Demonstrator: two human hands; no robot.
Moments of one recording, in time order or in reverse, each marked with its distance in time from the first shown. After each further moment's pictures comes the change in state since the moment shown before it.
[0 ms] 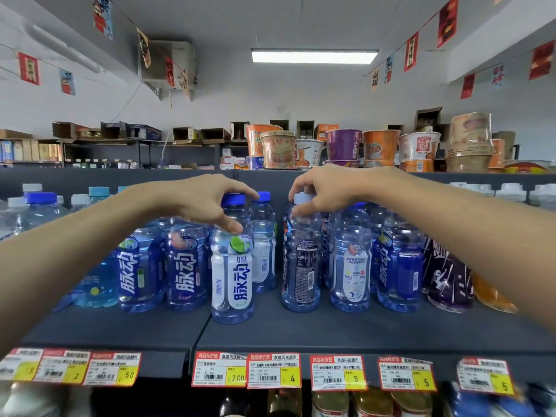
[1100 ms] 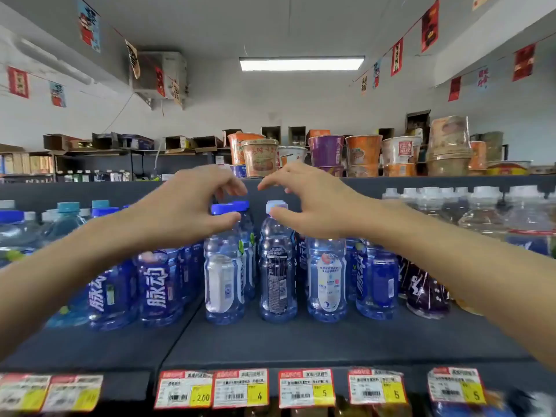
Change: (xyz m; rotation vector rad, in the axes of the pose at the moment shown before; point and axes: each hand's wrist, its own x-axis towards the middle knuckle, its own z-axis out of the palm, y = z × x) left_hand -0.030 0.074 0.007 0.112 0.484 0.216; right_hand -0.062 -0.008 0.007 0.094 0.443 -0.210
